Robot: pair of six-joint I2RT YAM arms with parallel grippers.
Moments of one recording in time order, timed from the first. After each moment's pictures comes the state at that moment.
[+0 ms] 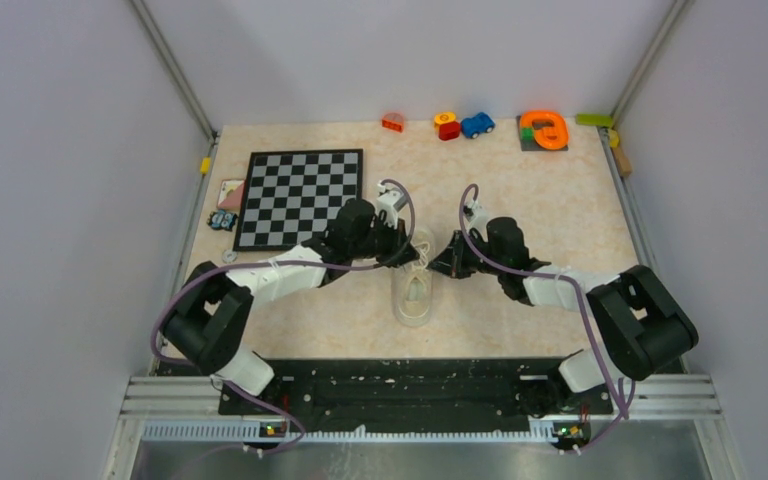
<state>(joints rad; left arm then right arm) -0.66 1.52 0.85 0.18 0.41 -0.37 0.49 1.46 0.53 0.46 -0.48 0.57</state>
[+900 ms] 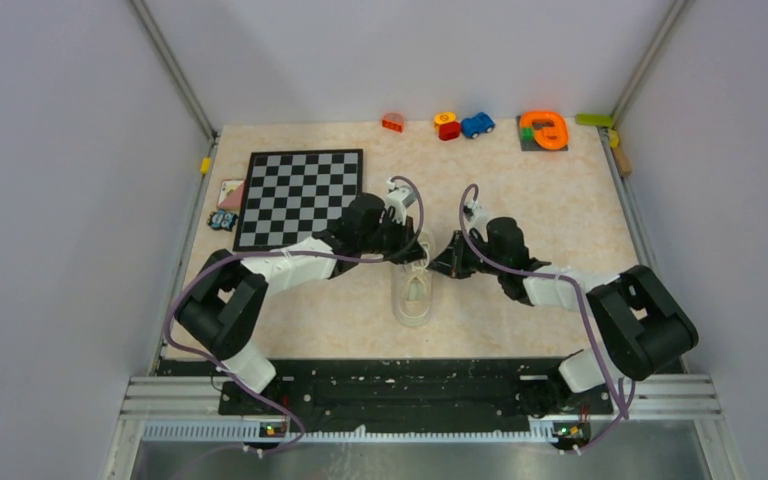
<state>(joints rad) -0.67 1.63 0.93 0.17 0.43 -0.39 0.49 1.46 0.53 0.45 -0.48 0.57</state>
